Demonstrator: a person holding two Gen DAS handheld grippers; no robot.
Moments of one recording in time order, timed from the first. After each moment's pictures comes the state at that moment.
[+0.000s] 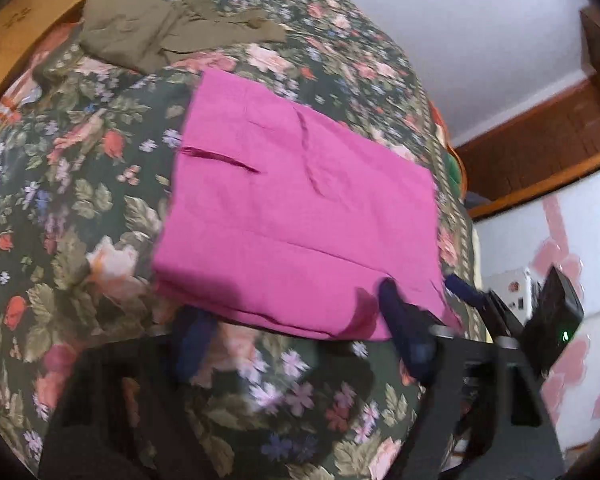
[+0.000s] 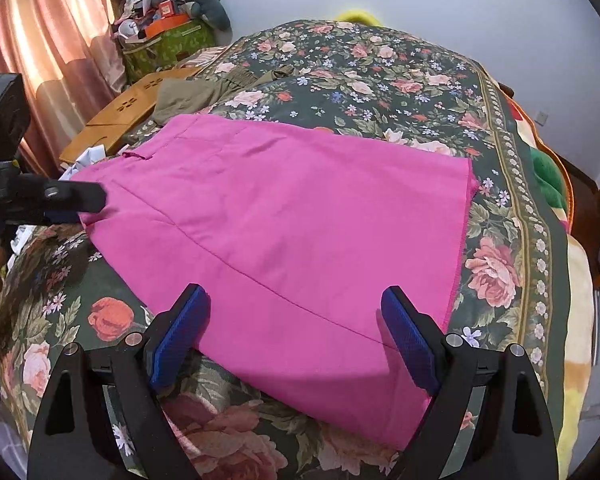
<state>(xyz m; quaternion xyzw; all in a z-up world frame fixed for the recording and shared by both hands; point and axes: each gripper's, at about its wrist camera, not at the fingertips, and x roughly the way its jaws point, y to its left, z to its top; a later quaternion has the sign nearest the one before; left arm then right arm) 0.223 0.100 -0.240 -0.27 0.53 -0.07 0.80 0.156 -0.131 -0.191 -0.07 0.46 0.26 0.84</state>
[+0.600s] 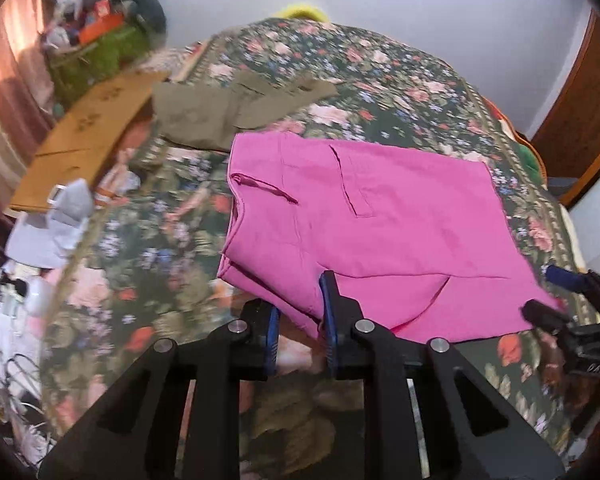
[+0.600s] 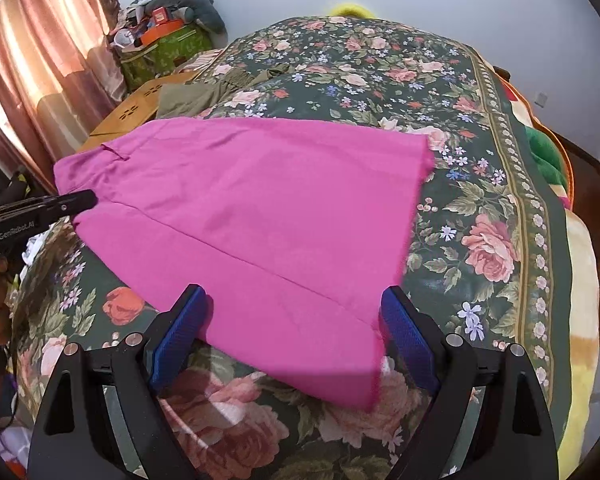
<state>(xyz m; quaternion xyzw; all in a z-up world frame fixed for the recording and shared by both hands) 0.186 0.093 -0.217 -0.07 0.47 0.07 0.88 0.149 -0.142 -0.187 -0.04 0.48 0.26 0.84</state>
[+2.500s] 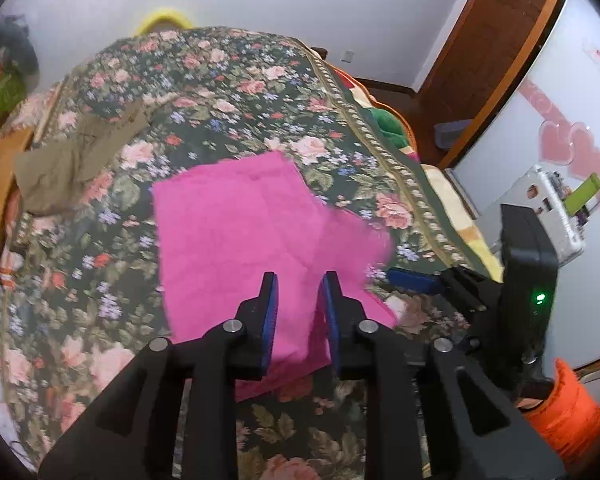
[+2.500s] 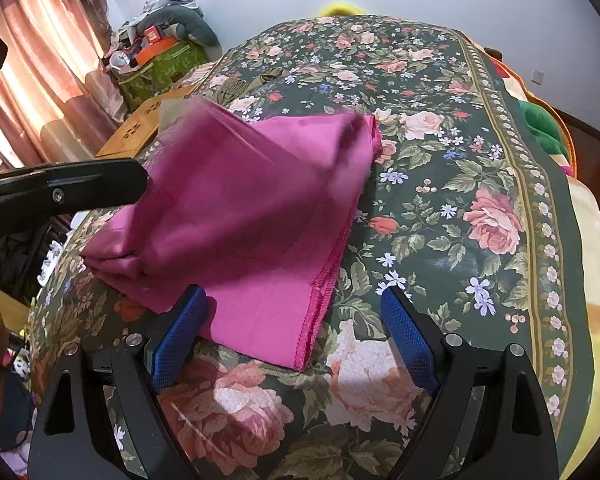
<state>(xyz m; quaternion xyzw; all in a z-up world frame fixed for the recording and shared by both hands) 0.221 -0.029 -0.166 -0.03 0.48 -0.15 0.86 0.147 -0.156 -0.193 0.01 0.48 0.26 0.84</state>
